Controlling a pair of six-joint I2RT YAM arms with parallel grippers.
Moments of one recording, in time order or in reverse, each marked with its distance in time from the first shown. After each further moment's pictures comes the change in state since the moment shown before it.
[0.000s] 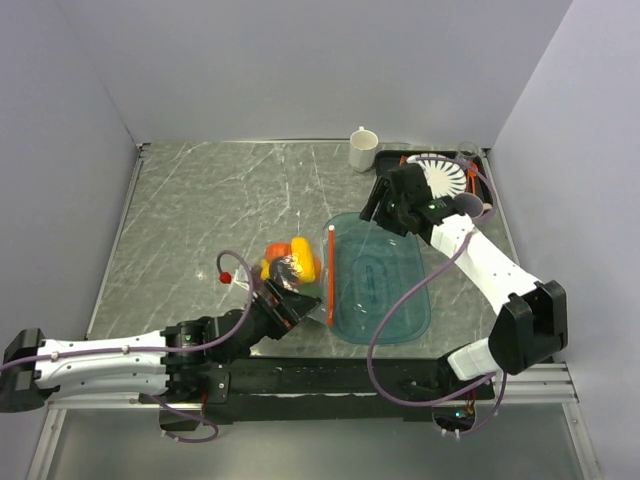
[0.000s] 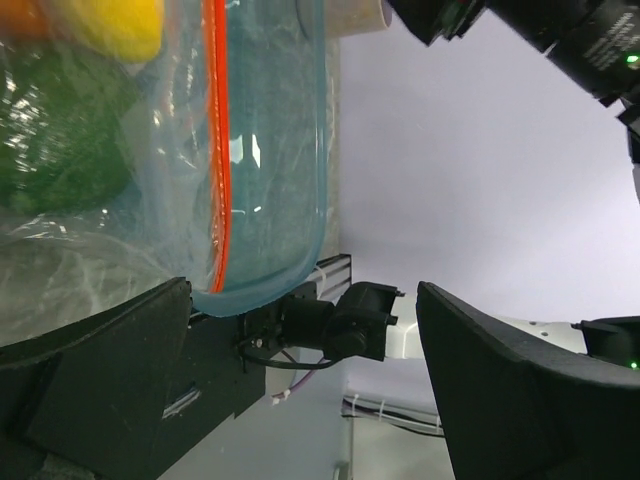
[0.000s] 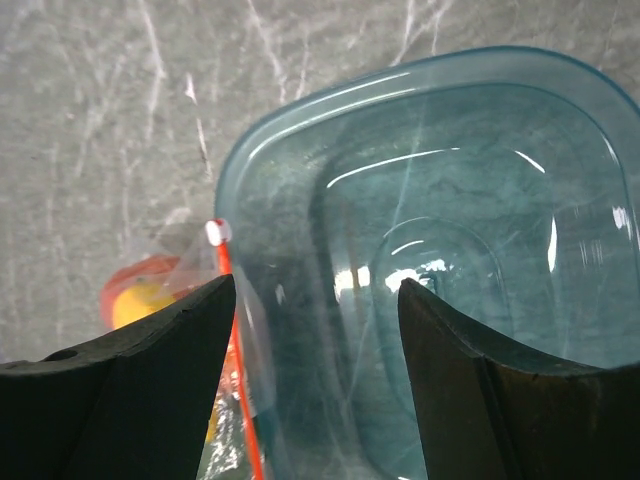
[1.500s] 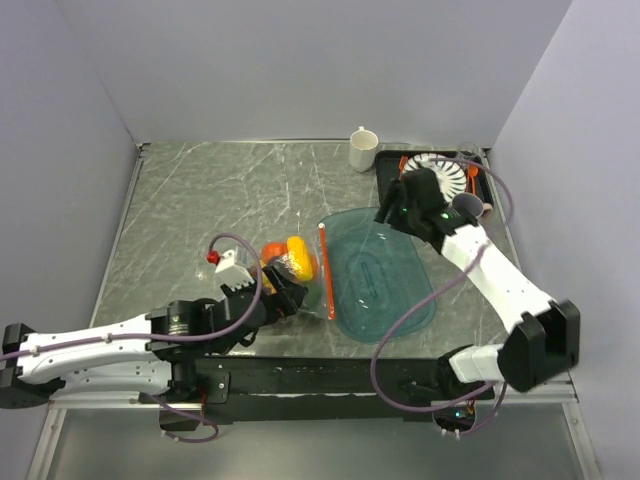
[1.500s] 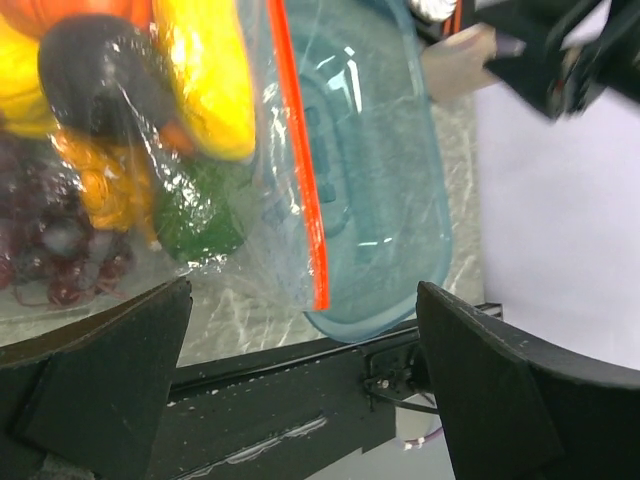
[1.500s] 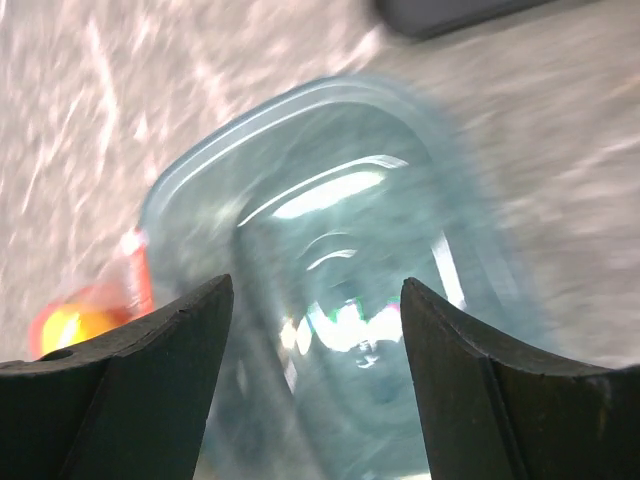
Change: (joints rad) left arm 0.000 0.077 0.368 -0.605 -0.174 0.166; right arm -0.020 -0.090 -0.060 0.005 0.115 -0.096
